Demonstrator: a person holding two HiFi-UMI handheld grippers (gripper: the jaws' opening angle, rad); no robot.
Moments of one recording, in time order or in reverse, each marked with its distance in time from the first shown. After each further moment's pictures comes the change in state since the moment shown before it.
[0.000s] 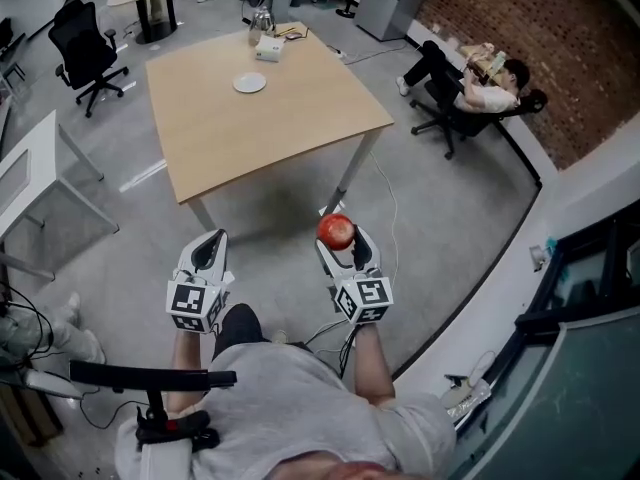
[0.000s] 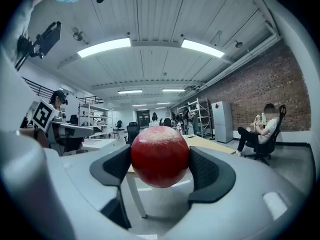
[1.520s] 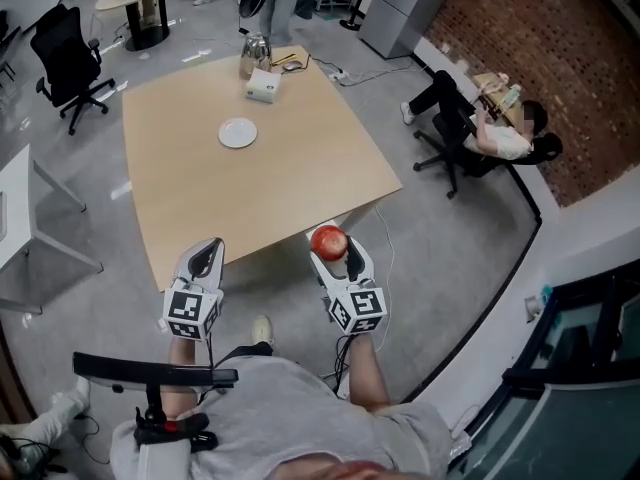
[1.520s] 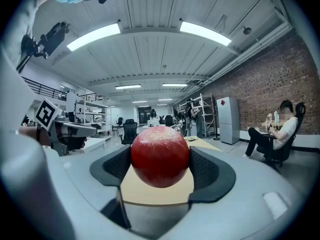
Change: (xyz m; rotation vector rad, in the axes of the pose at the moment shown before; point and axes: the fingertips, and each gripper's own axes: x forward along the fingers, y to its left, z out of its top) left arm 0.268 0.110 0.022 -0.020 0.027 0.005; right arm 0.254 -0.139 0.034 -0.019 0.036 0.043
